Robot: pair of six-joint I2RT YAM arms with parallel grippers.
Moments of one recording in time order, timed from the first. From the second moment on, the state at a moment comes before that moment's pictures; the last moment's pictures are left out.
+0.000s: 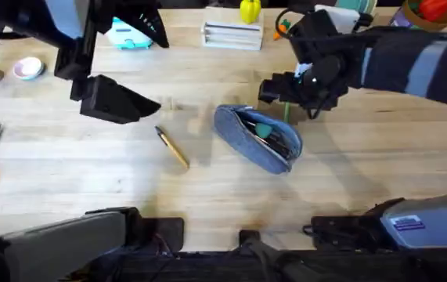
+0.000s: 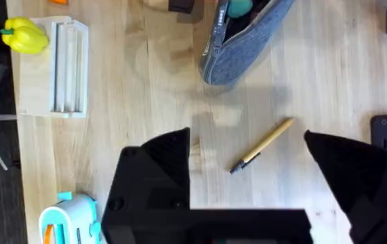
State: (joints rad) left arm 0.08 1.41 1.65 -1.69 0.66 1.72; right arm 0.41 1.61 1.00 -0.62 0.15 0.60
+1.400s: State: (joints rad) left arm 0.08 1.41 1.65 -1.69 0.66 1.72; right arm 0.36 1.41 1.07 -0.77 0.11 0.53
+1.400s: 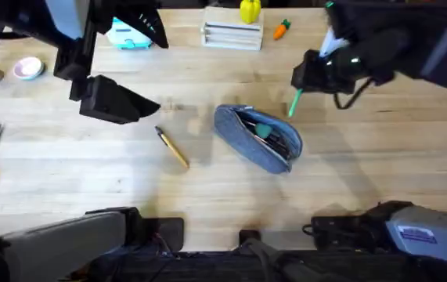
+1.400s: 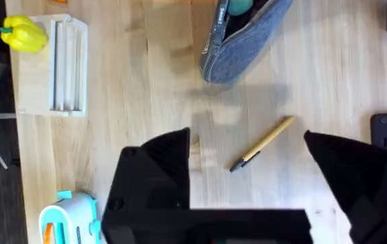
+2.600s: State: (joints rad) left arm 0.08 1.41 1.65 -1.69 0.63 1.72; right arm 0.45 1.30 1.07 -1.08 -0.40 -0.54
